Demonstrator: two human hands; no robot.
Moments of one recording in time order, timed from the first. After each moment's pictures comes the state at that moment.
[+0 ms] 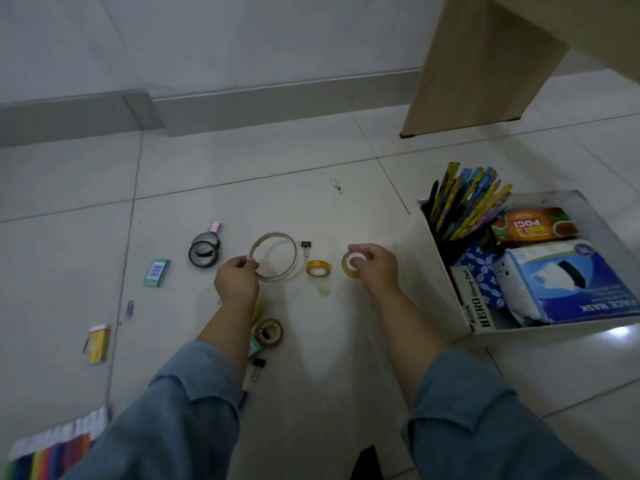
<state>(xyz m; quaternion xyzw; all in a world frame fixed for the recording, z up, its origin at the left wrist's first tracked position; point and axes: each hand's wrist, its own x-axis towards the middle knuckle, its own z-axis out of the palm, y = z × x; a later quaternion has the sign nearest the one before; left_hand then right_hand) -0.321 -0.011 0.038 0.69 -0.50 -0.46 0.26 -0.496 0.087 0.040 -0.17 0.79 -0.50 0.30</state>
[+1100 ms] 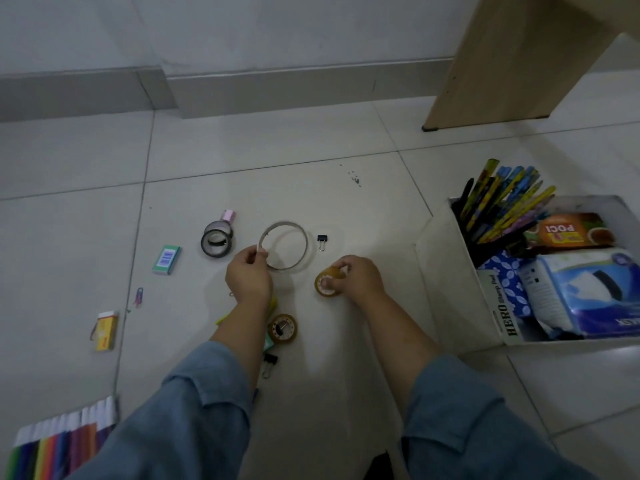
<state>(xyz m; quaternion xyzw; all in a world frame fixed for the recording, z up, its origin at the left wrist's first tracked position) -0.319 -0.012 0.027 0.68 -0.45 -0.47 0.35 -0.463 0.064 0.012 -0.33 0.84 -0.26 0.34</state>
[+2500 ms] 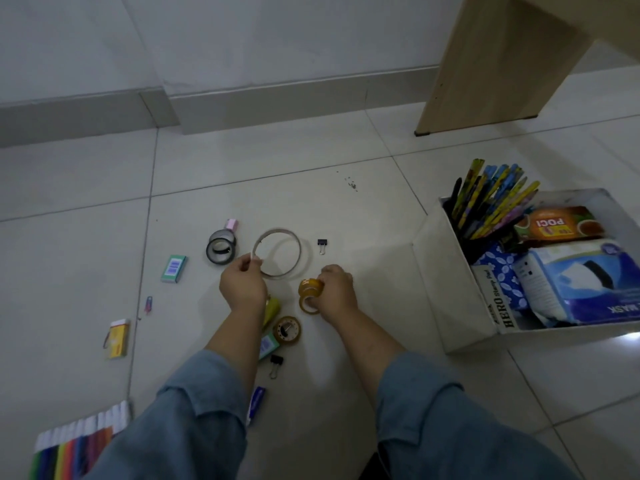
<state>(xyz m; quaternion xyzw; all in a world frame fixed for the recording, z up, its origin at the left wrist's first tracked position) -0.304 -0.007 0.037 0.68 -0.44 -0.46 0.36 -0.417 0.064 0.007 -0.41 0.83 -0.22 0.31</state>
